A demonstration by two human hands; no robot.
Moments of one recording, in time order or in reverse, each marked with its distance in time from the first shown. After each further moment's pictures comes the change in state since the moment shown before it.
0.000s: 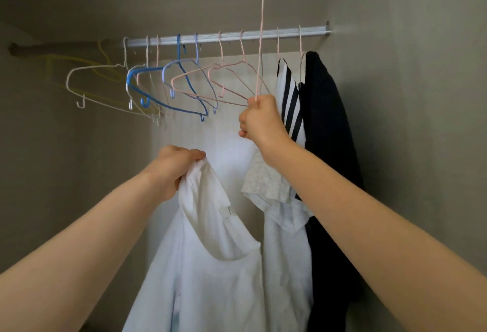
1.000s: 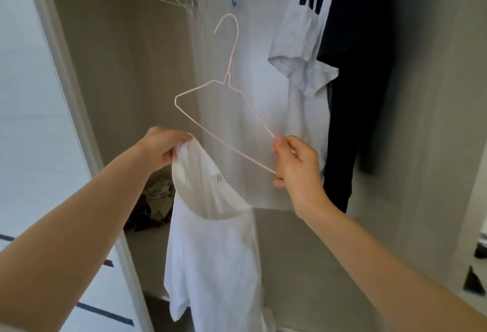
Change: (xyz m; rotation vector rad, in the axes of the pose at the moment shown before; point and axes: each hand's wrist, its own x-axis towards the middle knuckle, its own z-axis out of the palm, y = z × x) left_hand -0.143 -0.125 -0.077 0.135 0.194 -0.350; right_hand -0.273 0.094 -0.067 0.172 -0.060 0.358
